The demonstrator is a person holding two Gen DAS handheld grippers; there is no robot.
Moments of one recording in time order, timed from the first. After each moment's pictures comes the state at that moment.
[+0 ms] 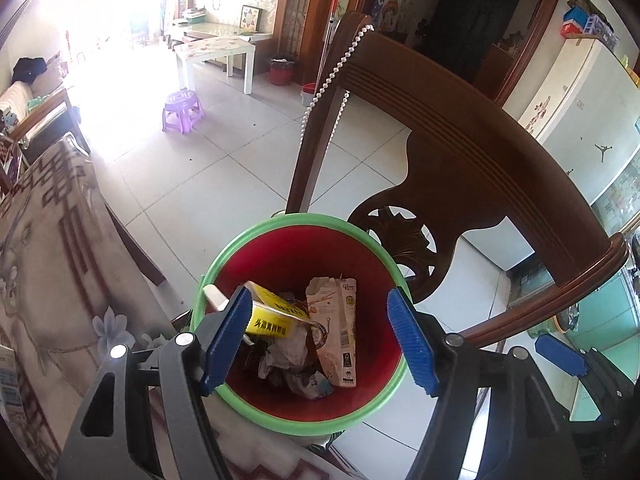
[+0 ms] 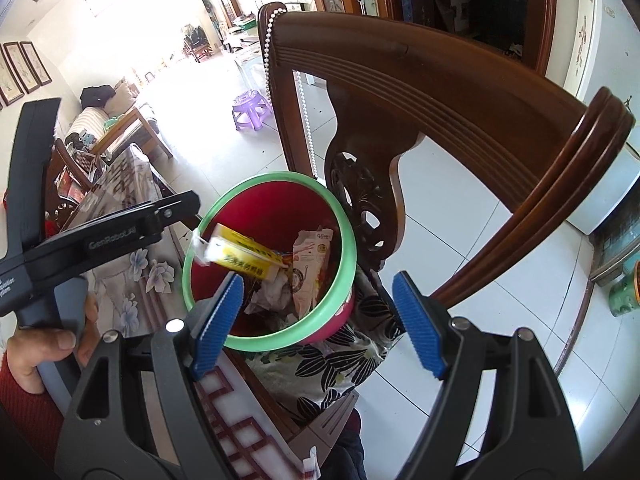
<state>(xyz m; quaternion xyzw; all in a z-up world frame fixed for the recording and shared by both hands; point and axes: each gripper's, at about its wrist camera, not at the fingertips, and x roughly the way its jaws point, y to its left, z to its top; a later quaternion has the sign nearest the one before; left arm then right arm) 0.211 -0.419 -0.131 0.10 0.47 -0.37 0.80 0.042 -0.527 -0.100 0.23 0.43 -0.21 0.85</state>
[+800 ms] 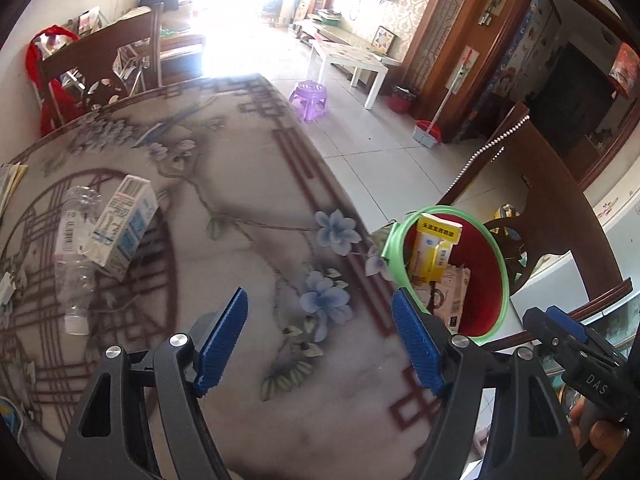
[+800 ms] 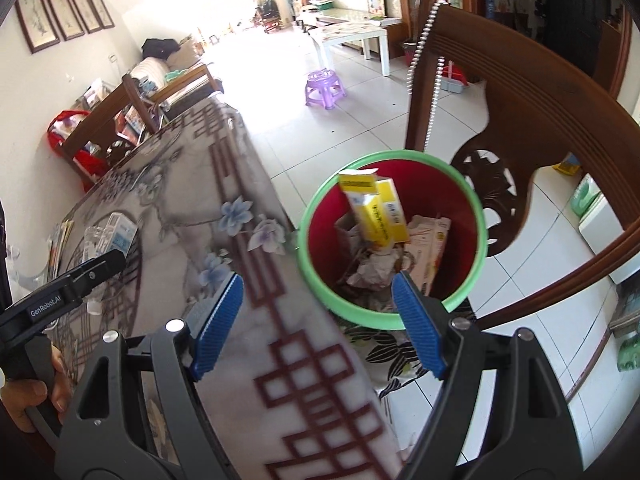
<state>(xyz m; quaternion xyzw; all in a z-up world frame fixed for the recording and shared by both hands) 0.198 -0.166 -0.121 -0.02 0.49 -0.18 0.85 0.098 -0.394 -0.096 0.18 0.46 -0.09 0.87</state>
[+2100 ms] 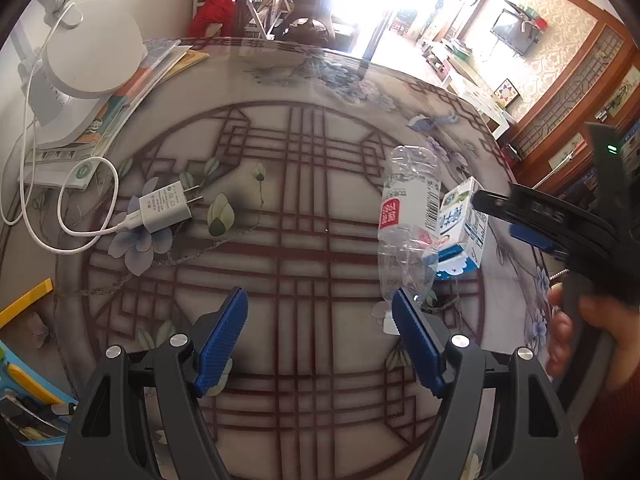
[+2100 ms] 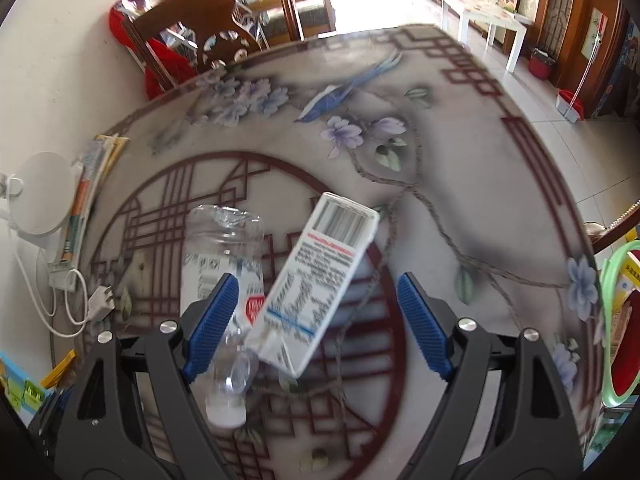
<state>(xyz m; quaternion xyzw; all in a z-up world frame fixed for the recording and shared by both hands) 0.237 0.153 -0.183 -0.14 0.51 -0.02 0.85 0.344 -0.068 -0.165 0.09 0.55 0.05 0.83</state>
